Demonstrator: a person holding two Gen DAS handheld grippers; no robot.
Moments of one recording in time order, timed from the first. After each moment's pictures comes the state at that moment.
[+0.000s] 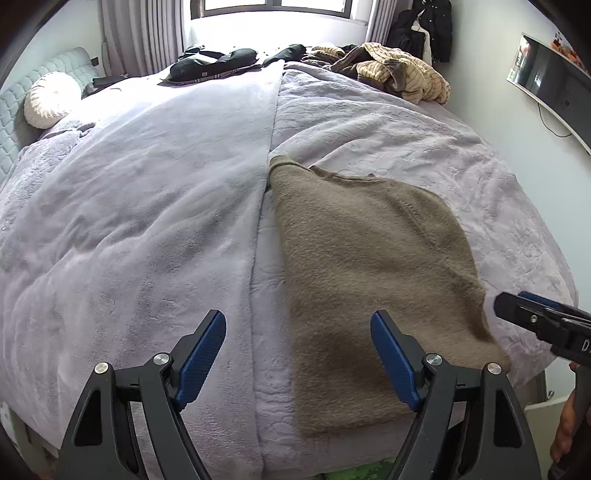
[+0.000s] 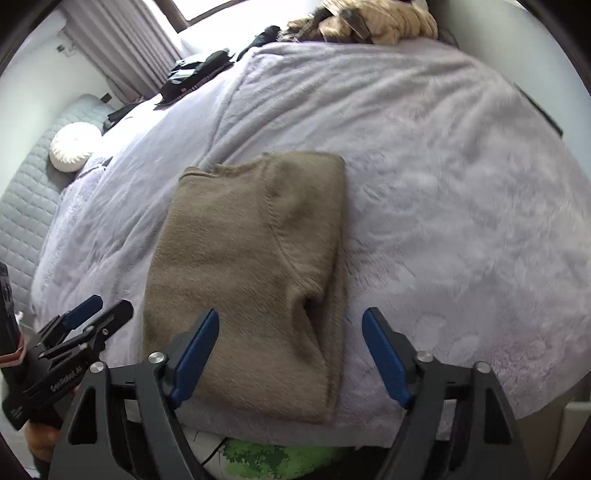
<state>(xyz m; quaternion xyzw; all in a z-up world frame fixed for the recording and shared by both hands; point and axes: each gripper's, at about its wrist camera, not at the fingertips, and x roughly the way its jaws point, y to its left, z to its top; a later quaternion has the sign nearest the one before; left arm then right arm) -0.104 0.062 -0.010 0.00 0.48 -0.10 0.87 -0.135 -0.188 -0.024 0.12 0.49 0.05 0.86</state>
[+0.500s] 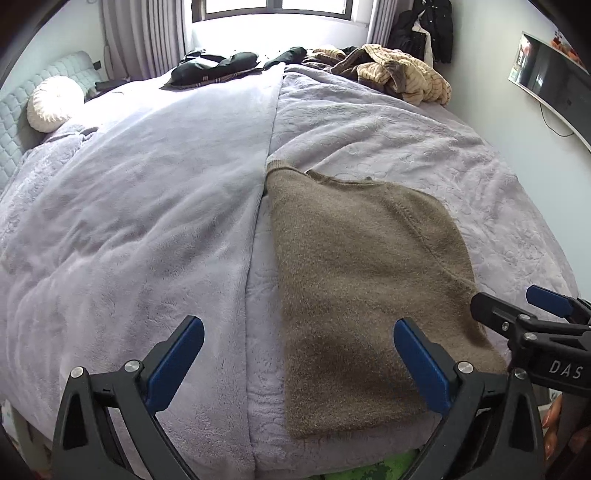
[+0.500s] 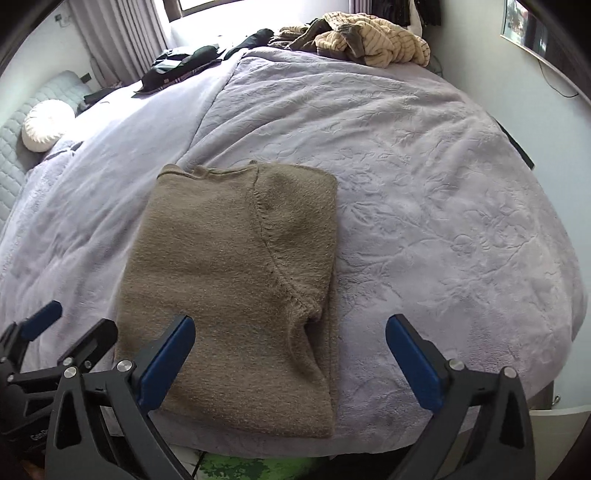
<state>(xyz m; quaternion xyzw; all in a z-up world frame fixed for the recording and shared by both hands) -0.107 0.051 -0.006 0.01 0.48 -0.09 0.87 -0.129 -0.163 -0.022 0.05 0.50 -0.03 0.86</state>
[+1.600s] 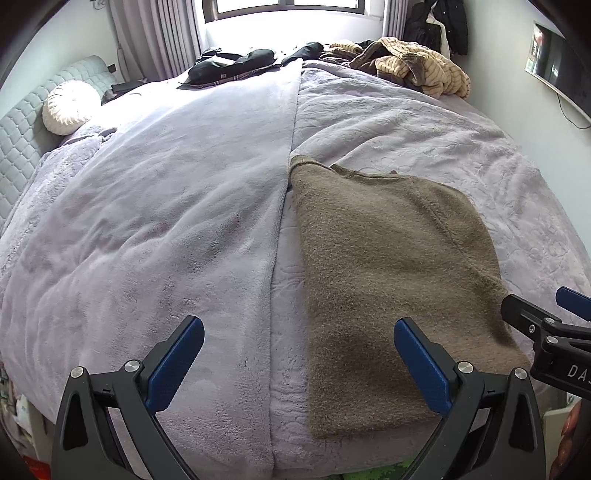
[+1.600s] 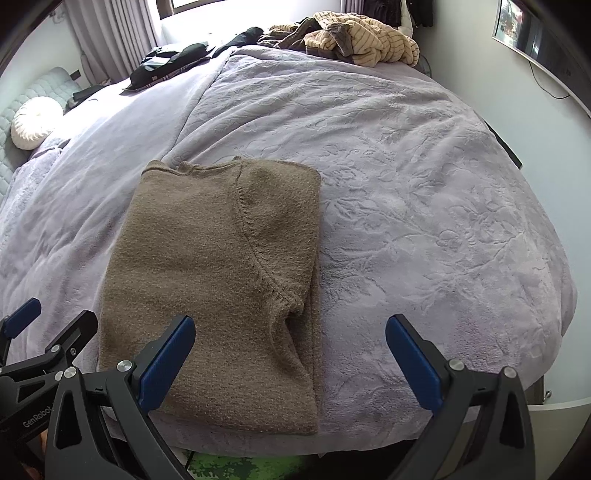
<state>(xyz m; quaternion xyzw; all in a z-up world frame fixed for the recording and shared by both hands) -0.108 0.053 -0.011 0.03 0.48 -0.04 0.87 -0.135 -0.165 -0.023 0.04 0.50 -0.05 0.86</state>
